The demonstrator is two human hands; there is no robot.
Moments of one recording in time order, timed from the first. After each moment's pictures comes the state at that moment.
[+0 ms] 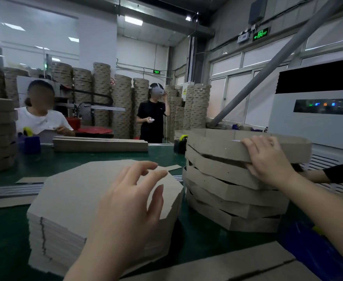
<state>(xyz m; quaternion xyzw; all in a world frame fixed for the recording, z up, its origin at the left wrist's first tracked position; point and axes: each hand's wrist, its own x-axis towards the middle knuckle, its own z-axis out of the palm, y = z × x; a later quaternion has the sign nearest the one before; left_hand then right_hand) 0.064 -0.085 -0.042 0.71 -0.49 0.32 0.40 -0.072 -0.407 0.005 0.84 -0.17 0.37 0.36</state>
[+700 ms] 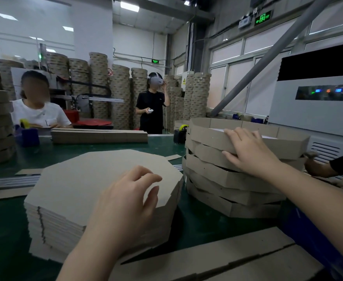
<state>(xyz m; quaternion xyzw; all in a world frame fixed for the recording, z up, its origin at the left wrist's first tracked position) 0.088 -0.095 -0.068 0.75 -0.51 0.25 0.35 -0.038 -0.396 -0.013 0.89 -0.22 0.29 0.26</state>
